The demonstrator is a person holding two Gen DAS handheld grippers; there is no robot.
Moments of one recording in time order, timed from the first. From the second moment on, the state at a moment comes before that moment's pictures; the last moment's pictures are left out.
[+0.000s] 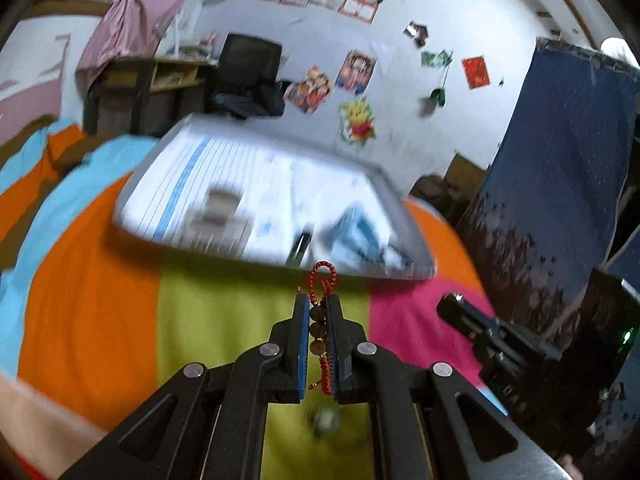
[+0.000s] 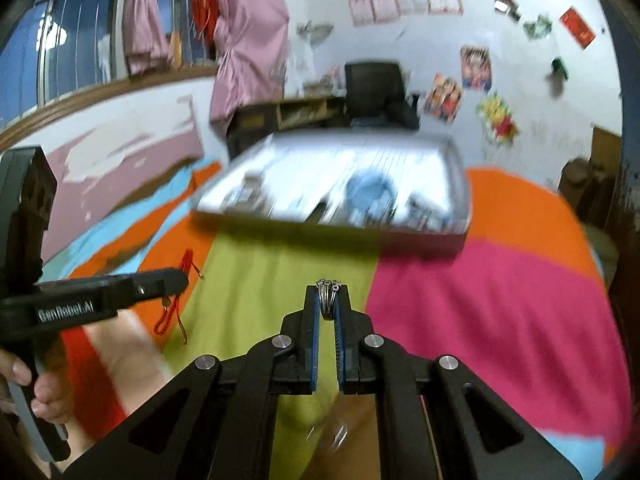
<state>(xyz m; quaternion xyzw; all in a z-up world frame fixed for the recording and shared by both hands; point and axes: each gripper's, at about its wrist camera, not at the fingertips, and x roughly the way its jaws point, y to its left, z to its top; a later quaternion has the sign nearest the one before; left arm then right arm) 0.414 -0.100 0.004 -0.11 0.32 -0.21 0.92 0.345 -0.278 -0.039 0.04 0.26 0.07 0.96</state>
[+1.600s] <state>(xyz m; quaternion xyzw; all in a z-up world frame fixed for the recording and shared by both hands) 0.351 -0.089 0.040 -0.10 0.21 -0.11 0.97 0.333 -0.334 0.016 0.07 0.15 0.01 0.99</state>
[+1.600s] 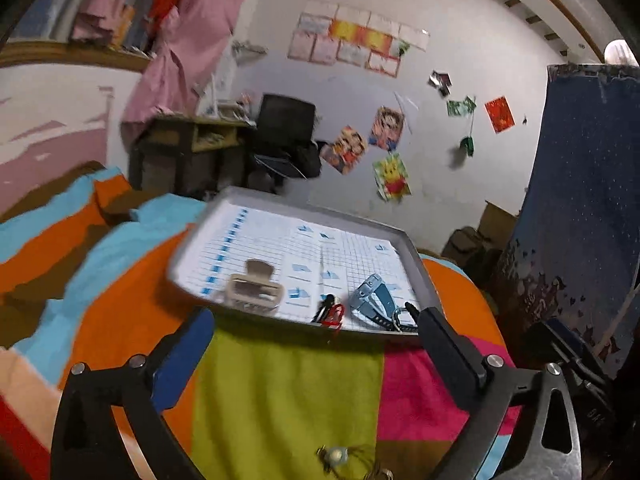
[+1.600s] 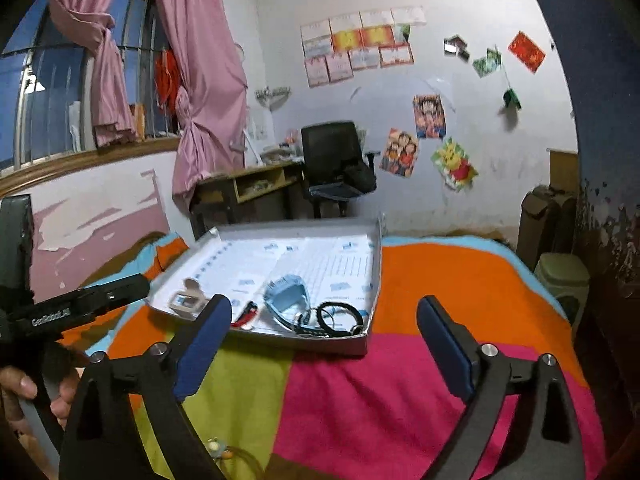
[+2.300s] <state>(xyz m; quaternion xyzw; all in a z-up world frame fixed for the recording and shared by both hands) 0.160 -0.048 0.041 -0.06 0.16 -0.09 0.98 0.130 -0.297 0.042 0.06 0.12 -0.02 0.99</state>
